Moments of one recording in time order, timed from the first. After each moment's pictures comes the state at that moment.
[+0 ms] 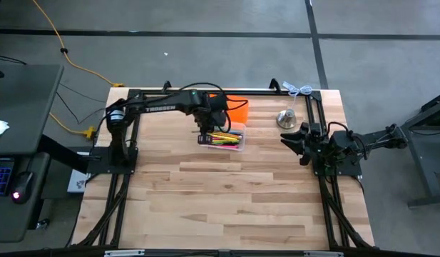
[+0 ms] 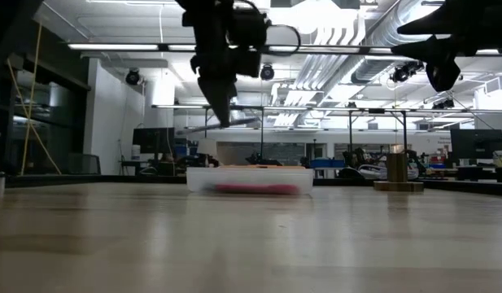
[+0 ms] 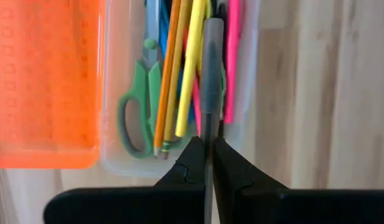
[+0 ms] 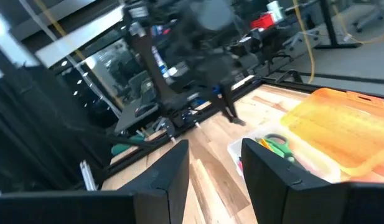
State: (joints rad) left arm 0.29 1.88 1.66 -1.08 0.06 0.32; right arm 0.23 0.22 0.23 0.00 0.44 0.51
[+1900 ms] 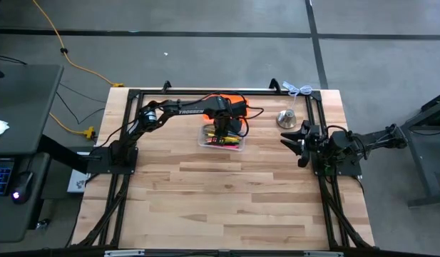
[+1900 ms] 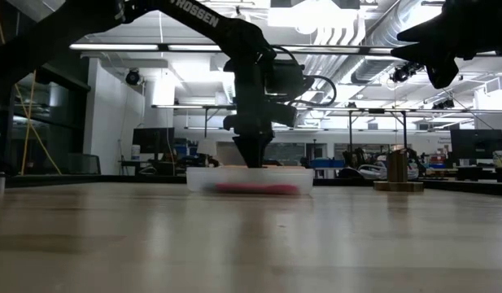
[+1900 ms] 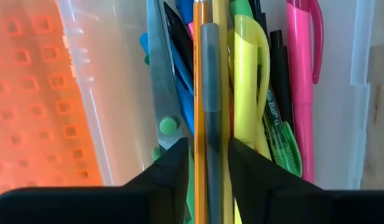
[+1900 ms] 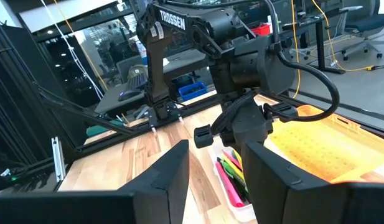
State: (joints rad) left arm 0.30 2.28 1.95 -1.07 0.02 0.54; right arm 0.23 0.21 0.23 -0.03 0.46 0.33
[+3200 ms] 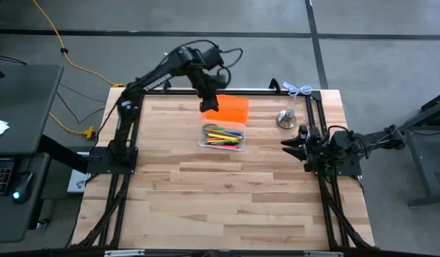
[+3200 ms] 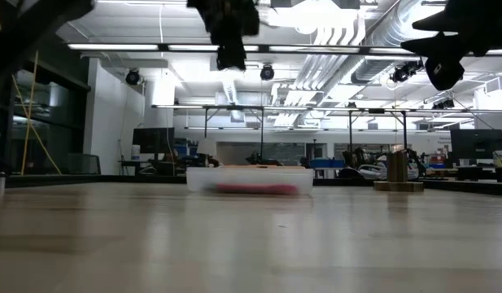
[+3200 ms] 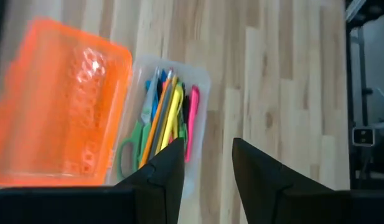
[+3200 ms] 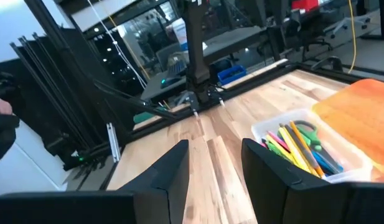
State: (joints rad) left arm 0.52 2.05 2.33 -1.50 0.48 0.31; right arm 0.23 0.15 0.23 -0.09 0.28 0.44
